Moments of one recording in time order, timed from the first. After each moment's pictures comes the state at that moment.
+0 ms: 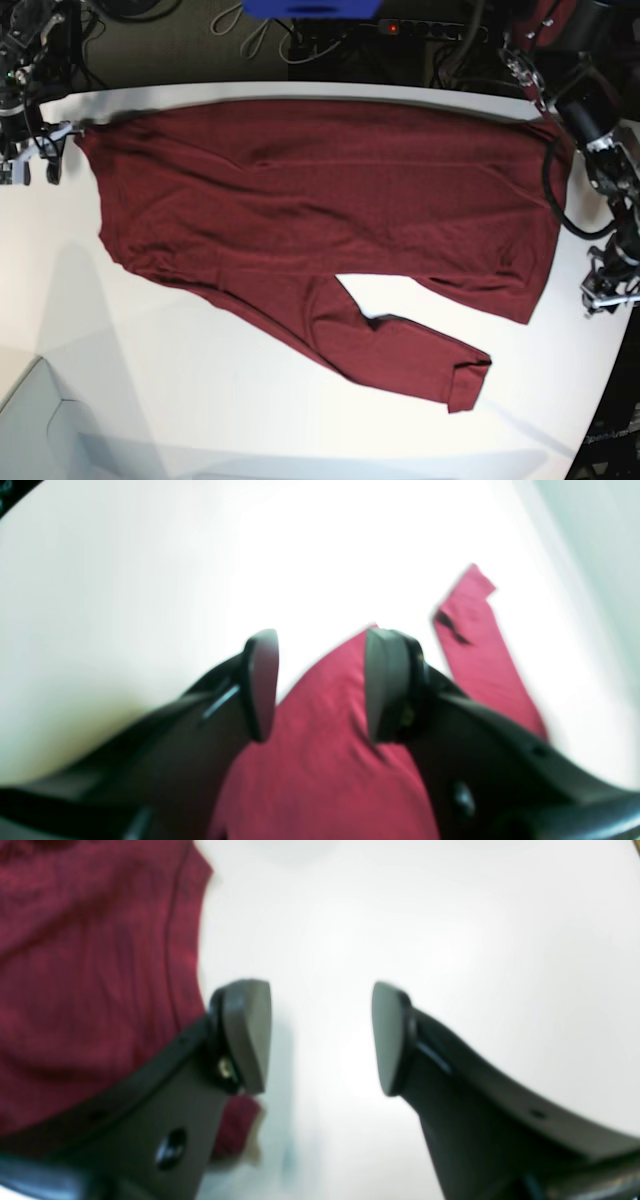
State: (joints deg) left arm -19.2 -16.2 -33.3 70.1 -26.1 0.8 45.0; right arm -15.3 8.6 48.1 90.7 -0.9 40.1 -18.8
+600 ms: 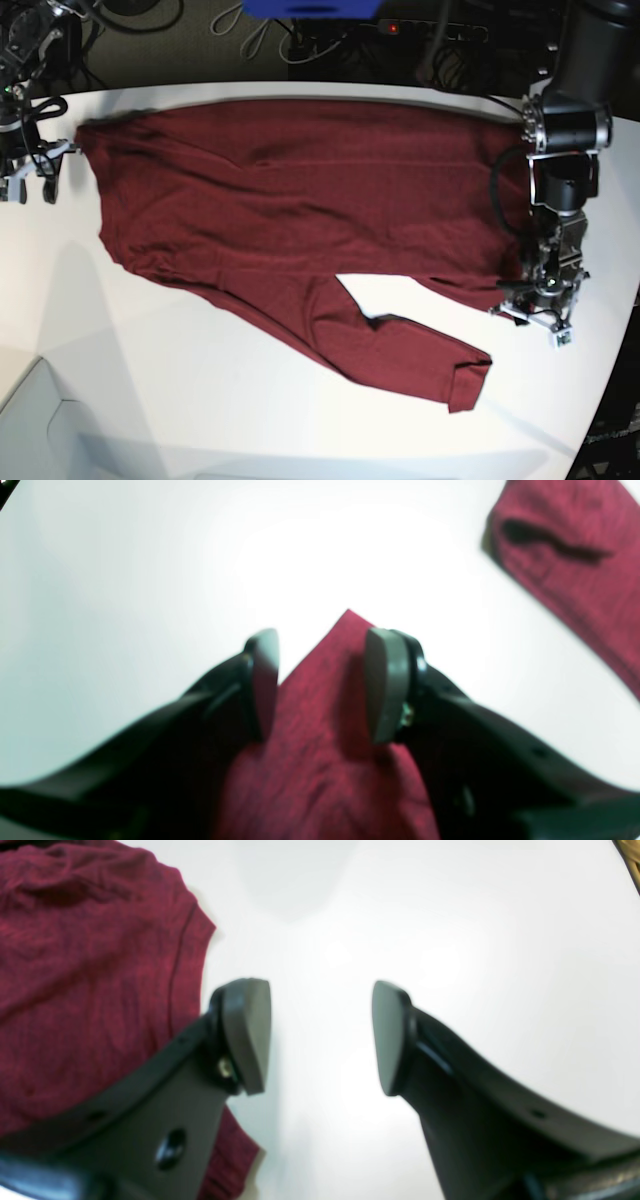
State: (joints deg) left arm -34.3 -17.6 -2.3 26.8 -15.1 0.0 9.9; right arm -12.5 8.6 48.0 90.7 -1.4 40.1 -18.8
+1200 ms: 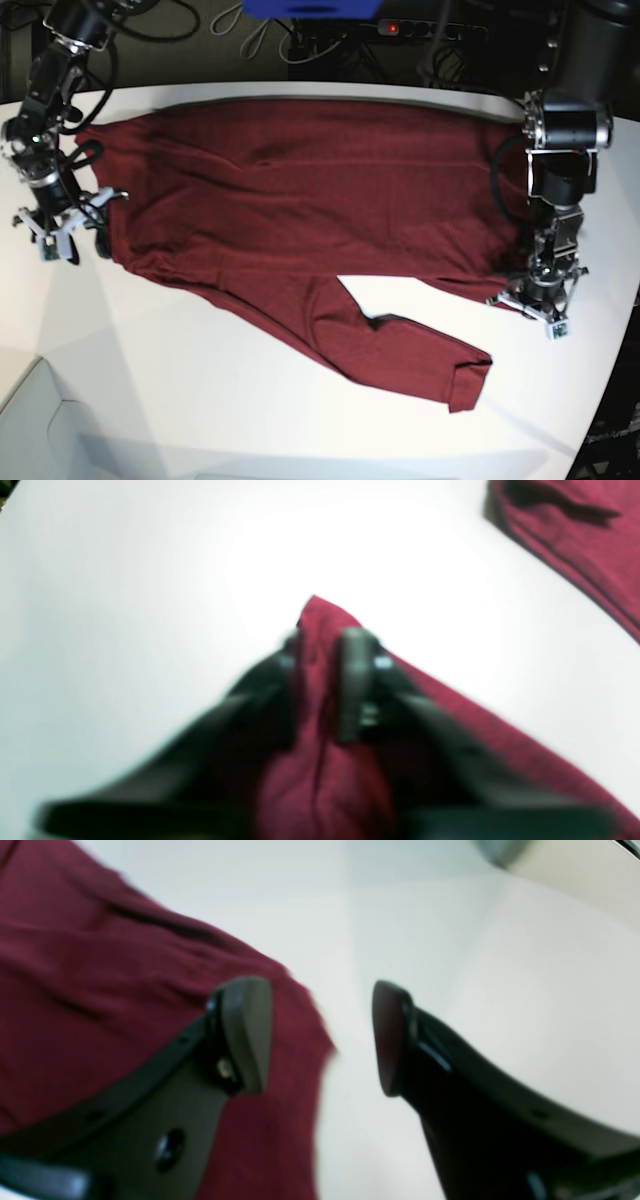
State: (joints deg) left arm -33.4 -18.0 0.4 23.0 -15.5 -0.3 3.7; right arm -4.3 8.9 31.8 90.5 -1.5 40.1 -19.2
